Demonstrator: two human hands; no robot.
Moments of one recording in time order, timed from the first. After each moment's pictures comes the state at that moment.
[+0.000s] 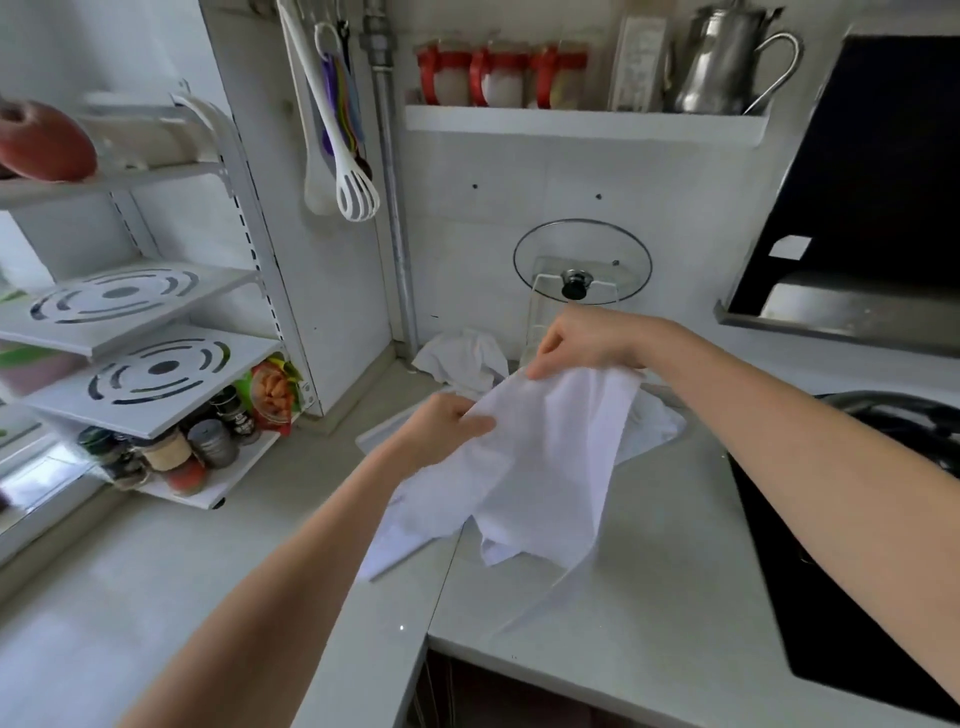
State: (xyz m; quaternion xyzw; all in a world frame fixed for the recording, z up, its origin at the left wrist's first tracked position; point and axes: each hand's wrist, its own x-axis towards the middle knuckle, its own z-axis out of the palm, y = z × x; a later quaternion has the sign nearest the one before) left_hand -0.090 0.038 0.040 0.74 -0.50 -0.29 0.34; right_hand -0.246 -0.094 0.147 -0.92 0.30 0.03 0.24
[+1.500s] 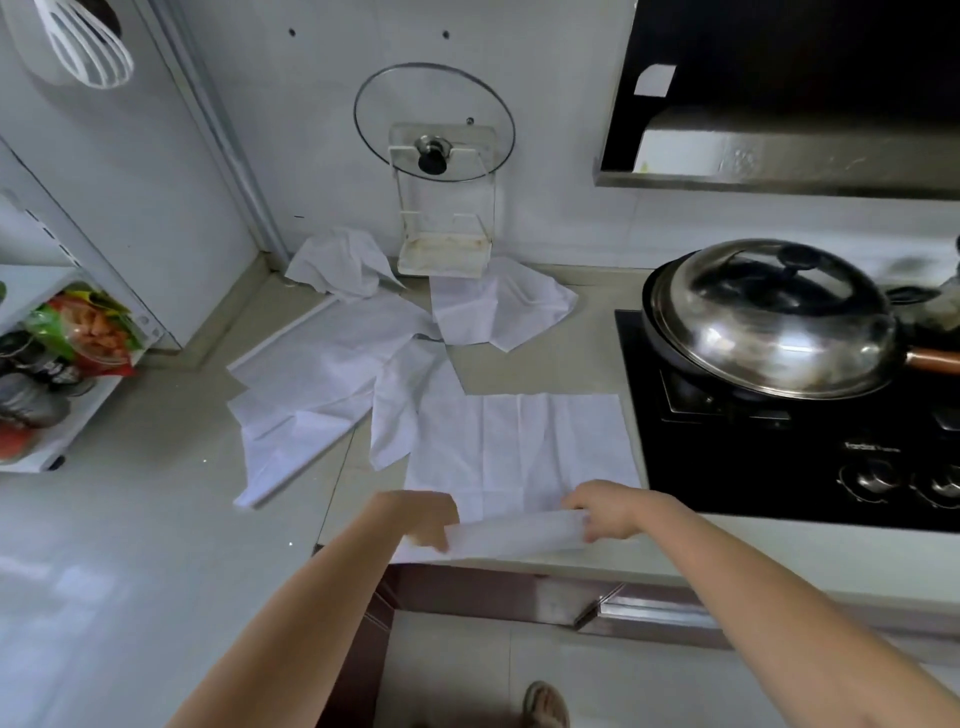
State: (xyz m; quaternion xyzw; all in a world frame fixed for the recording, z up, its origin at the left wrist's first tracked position) left_hand -0.240 0.026 -0.123 0.60 -0.67 -0.36 -0.27; right_hand -0.482 -0.074 -0.141 -0.85 0.34 0.31 0.24
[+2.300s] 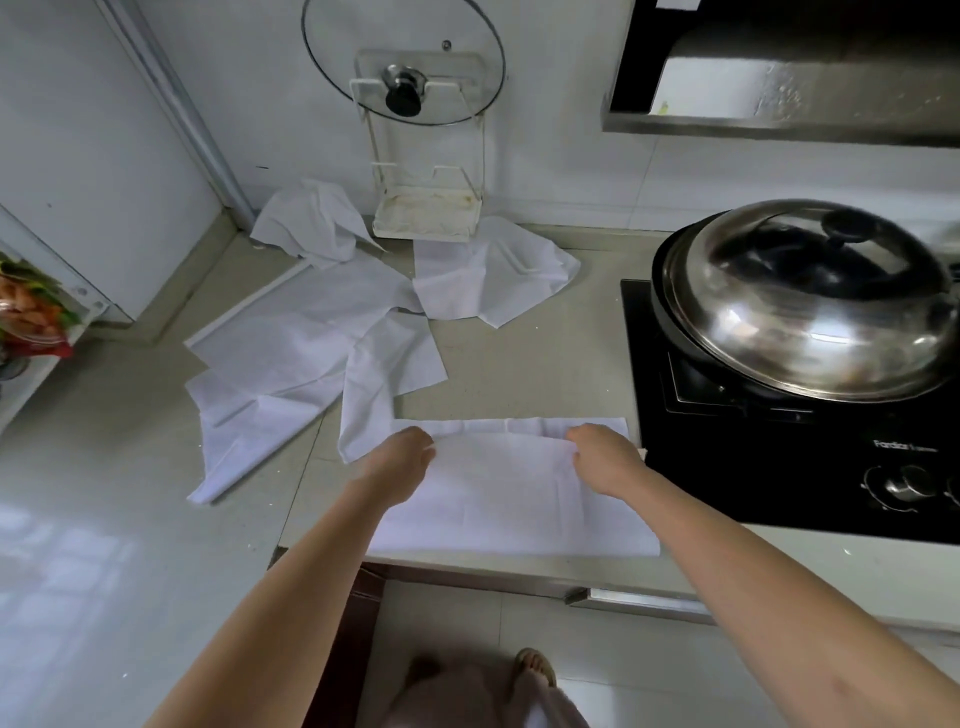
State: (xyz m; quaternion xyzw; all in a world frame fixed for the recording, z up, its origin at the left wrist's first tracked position) left_hand -0.229 -0.024 -0.167 0.79 -0.56 -0.26 0.01; right_hand -0.477 -0.135 -0.176 -0.83 0.50 0.11 0.19
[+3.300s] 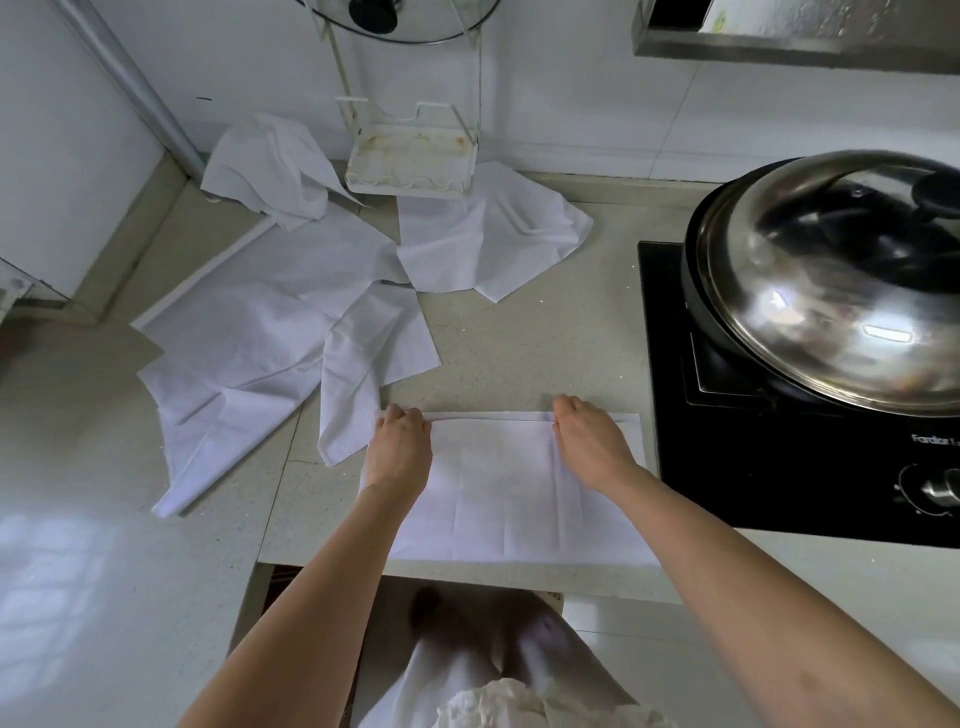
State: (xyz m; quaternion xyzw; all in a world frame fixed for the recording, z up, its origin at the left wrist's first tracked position) left_hand -0.232 -0.060 -0.203 0.85 -0.48 -0.19 0.07; right_hand -0.444 -0.156 -0.208 -0.86 0.48 0.06 0.14
